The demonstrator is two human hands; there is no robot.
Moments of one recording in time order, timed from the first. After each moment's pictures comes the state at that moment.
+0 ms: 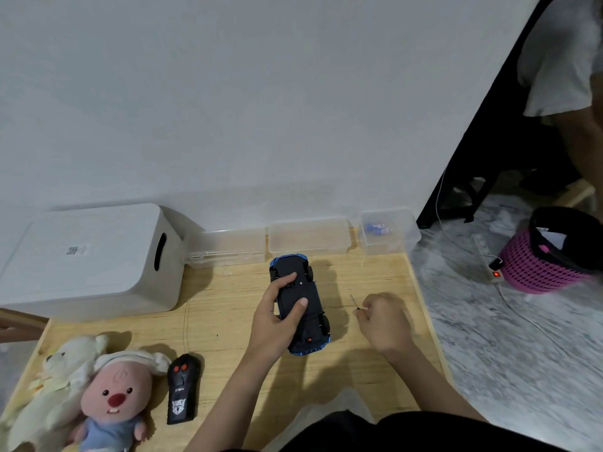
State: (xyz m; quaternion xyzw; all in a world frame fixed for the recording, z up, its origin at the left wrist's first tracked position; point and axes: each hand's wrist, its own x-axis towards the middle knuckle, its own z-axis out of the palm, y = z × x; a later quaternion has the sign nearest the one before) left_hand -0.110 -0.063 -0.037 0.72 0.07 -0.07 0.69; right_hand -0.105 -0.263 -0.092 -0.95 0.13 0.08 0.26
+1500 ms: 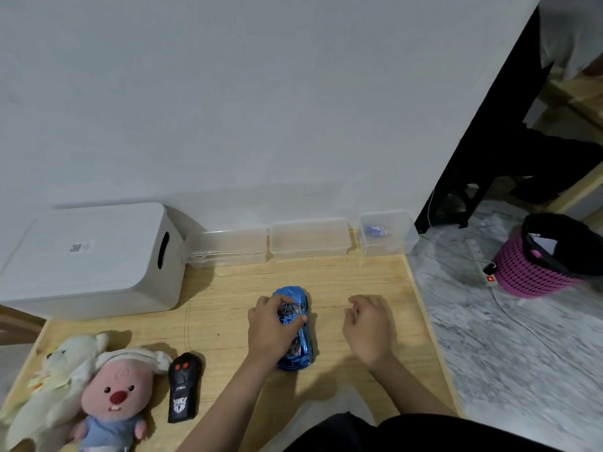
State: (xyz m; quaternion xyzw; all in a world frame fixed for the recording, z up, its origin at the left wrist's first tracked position) left_hand -0.101 -0.048 -0.087 0.91 0.08 -0.08 0.39; right_hand -0.118 -0.225 -0.103 -0.94 0.16 -0.03 0.31
